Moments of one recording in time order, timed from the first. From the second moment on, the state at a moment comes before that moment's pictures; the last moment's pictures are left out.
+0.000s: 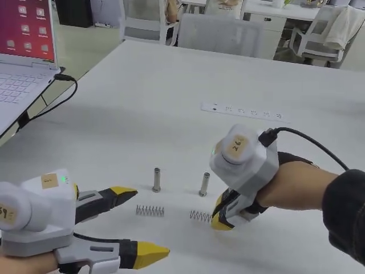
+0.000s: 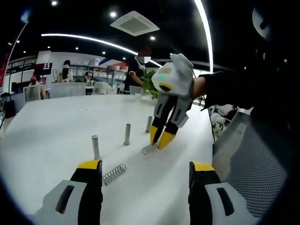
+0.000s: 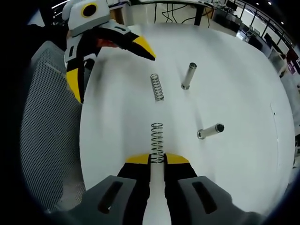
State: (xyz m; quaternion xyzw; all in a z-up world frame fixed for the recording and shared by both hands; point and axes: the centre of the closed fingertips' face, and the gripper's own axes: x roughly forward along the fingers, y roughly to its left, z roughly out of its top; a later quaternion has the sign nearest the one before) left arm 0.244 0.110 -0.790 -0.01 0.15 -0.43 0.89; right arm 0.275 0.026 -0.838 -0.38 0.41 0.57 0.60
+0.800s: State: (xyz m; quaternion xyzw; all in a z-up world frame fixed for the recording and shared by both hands) left arm 0.229 0.086 -0.785 -0.01 0.15 -0.49 0.86; right arm 0.238 0.047 -0.813 -0.40 0.38 0.63 0.55
